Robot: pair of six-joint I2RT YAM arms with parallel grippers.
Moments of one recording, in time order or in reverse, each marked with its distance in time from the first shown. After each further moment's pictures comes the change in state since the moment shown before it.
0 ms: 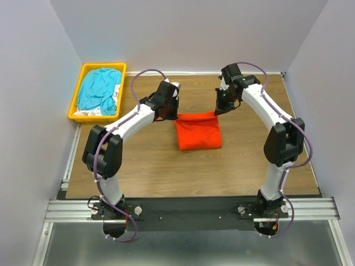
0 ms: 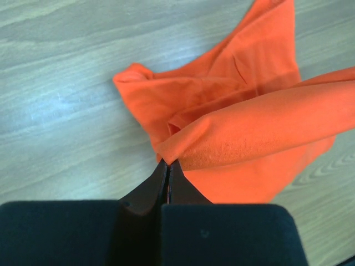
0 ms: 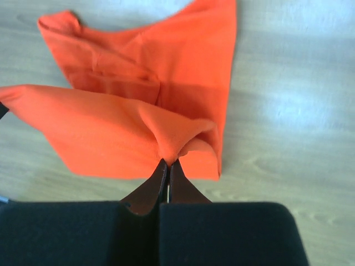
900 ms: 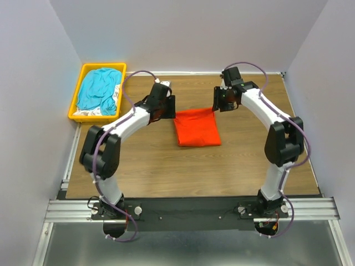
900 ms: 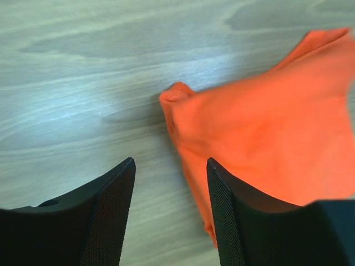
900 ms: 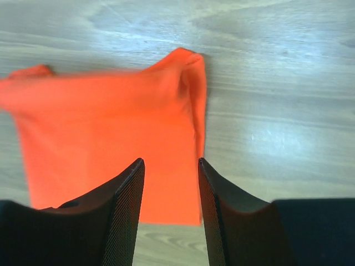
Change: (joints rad) left arm 0.061 0.043 -0.091 0.174 -0.069 -0.031; right arm -0.008 0.053 -0.103 0.268 0.093 -0.021
